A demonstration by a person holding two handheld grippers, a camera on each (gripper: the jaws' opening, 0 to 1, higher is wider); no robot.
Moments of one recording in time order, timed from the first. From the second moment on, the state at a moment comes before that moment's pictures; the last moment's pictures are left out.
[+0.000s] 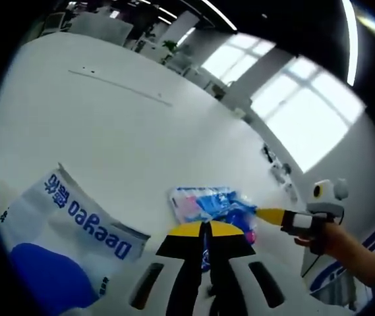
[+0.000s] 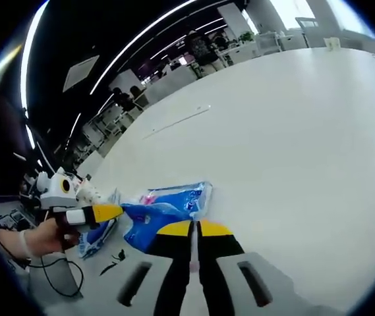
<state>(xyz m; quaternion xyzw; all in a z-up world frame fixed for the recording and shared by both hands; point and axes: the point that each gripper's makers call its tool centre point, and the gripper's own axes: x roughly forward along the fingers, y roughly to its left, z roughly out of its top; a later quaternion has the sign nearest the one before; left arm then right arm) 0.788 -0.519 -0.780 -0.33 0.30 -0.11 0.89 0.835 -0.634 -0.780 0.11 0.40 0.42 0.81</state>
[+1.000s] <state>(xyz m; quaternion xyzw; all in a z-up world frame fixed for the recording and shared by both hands) 0.782 -0.527 -0.764 -0.29 0.28 -0.13 0.90 0.834 -0.636 -0.776 0.07 0.38 0.44 0.81</state>
